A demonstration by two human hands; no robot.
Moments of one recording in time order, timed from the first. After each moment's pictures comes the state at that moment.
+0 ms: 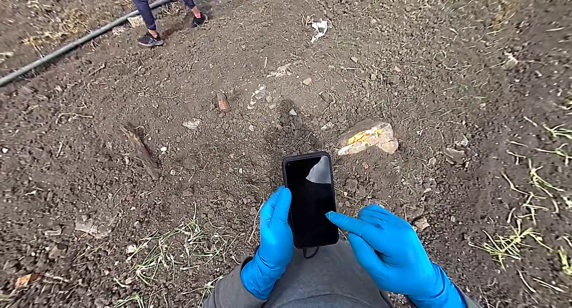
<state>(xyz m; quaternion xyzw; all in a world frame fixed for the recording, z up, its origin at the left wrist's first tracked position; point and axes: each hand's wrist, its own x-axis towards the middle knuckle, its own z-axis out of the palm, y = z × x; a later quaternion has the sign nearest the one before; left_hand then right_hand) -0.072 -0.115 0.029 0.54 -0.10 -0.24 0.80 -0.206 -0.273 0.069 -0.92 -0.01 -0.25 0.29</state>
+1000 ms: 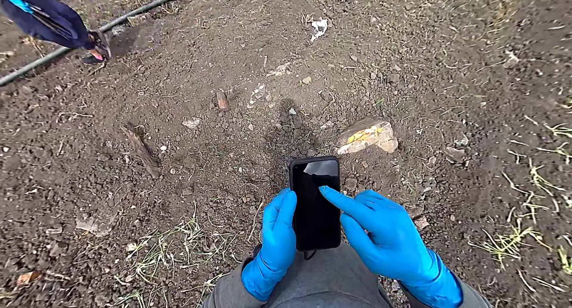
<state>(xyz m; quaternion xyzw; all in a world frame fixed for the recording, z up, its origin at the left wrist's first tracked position) -0.082 -0.116 0.030 0.54 -0.15 -0.24 0.79 -0.191 -0.276 0.084 -0.93 0.01 -0.24 0.27</state>
